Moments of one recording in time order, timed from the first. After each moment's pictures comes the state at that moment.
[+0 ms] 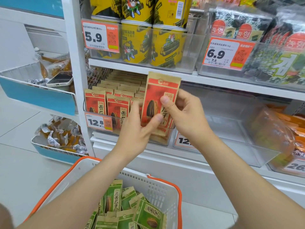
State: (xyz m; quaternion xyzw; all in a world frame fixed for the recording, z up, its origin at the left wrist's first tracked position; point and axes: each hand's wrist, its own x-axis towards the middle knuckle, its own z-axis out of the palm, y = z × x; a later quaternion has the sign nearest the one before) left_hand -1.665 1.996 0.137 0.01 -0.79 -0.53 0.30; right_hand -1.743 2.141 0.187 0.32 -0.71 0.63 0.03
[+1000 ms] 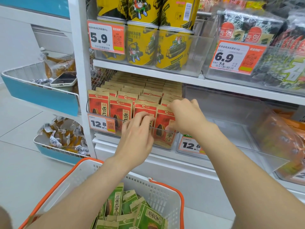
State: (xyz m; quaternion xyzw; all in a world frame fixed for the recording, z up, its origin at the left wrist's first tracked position) left_hand -1.675 1.977 0.099 0.02 -0.94 -0.20 0.29; right_hand -1.788 2.124 0.196 0.35 -0.93 -0.01 0.11
